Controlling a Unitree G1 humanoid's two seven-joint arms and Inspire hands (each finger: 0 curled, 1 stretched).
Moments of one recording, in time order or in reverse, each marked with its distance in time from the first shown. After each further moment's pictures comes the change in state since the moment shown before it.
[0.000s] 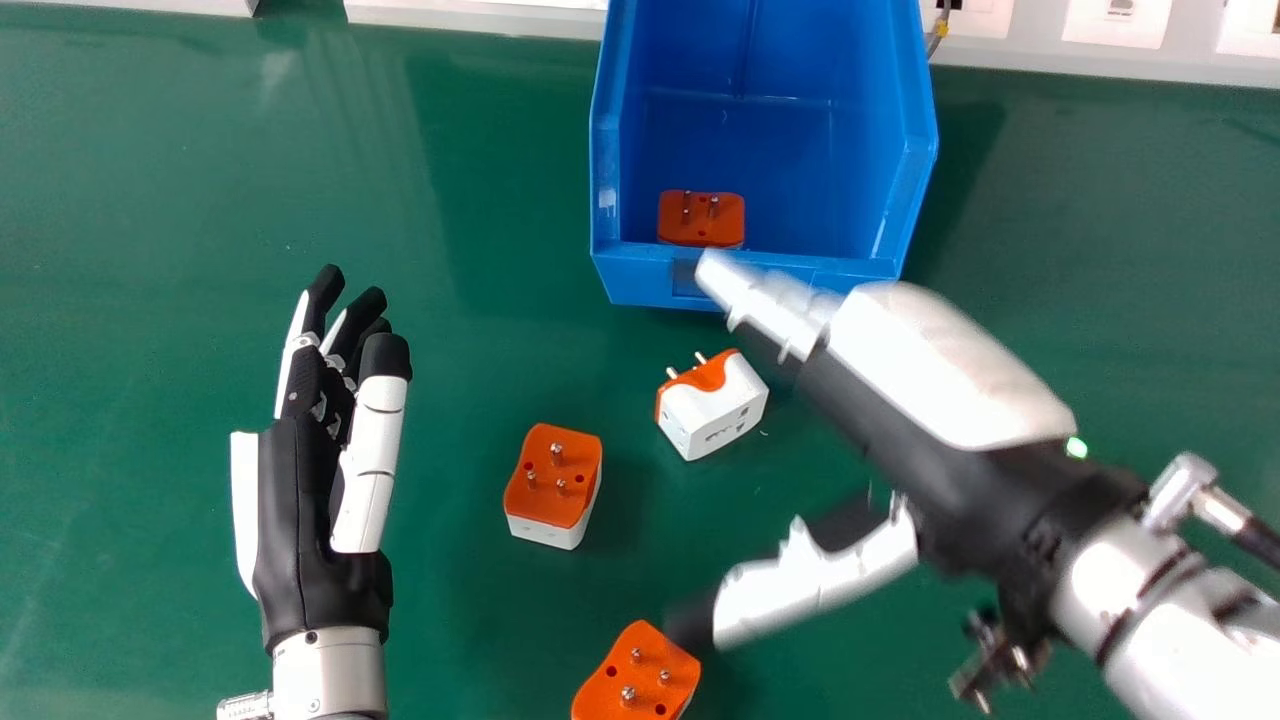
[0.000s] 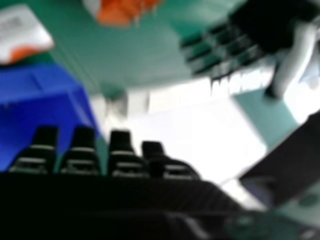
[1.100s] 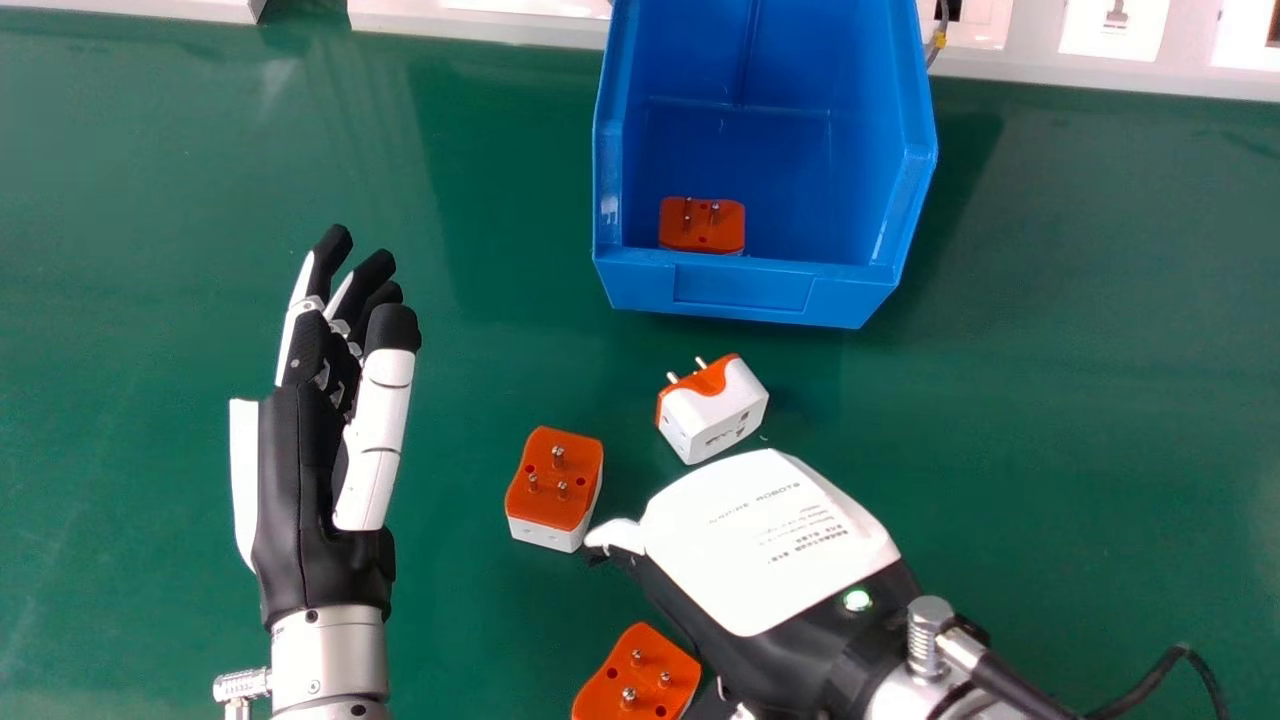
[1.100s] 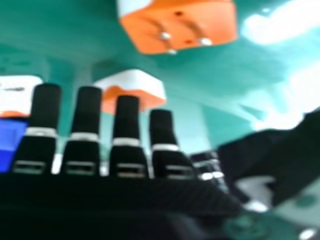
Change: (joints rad) left arm 0.006 0.000 -0.023 -0.089 0.018 0.034 0.000; right arm 0.154 0.389 0.226 0.166 -0.716 -0.281 0.163
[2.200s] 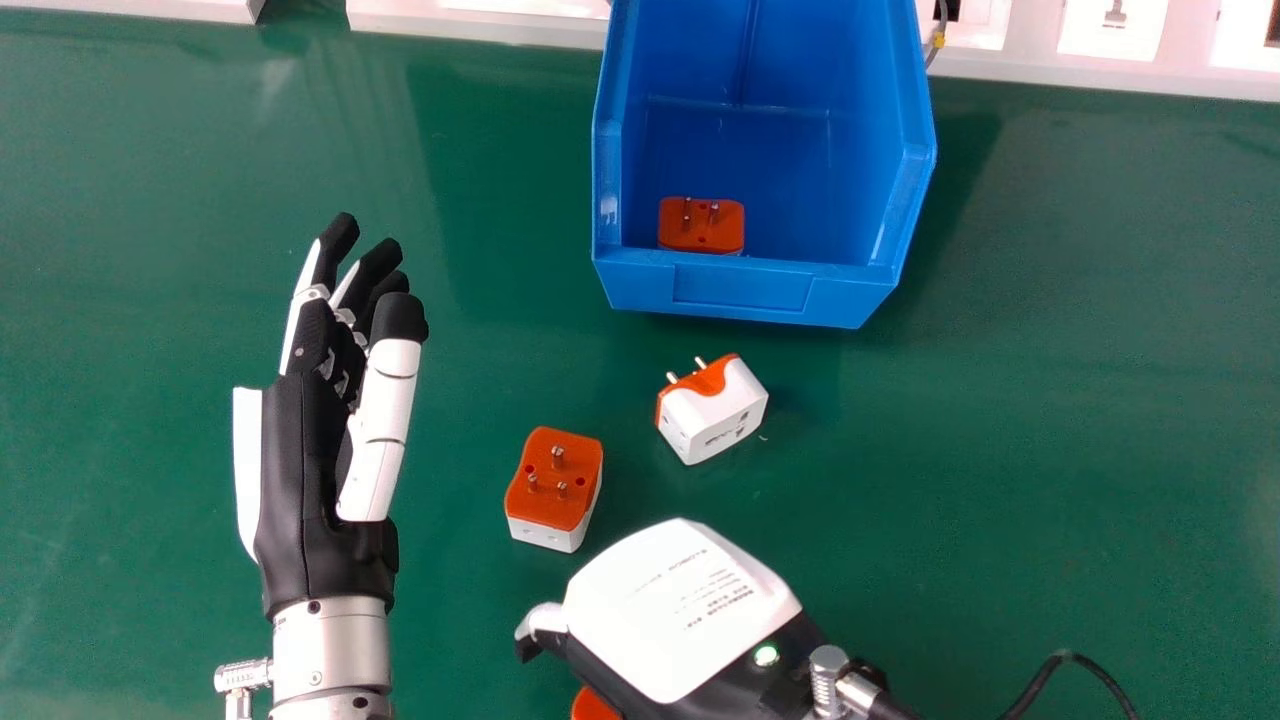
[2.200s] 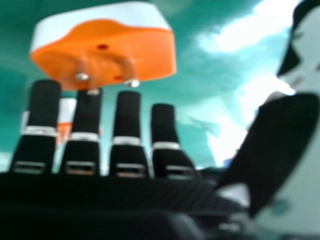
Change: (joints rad) left arm 0.001 0.000 -0.006 -0.035 0.006 0.027 0.000; right arm -0.037 -0.035 0.078 0.181 0.112 -0.069 -0.143
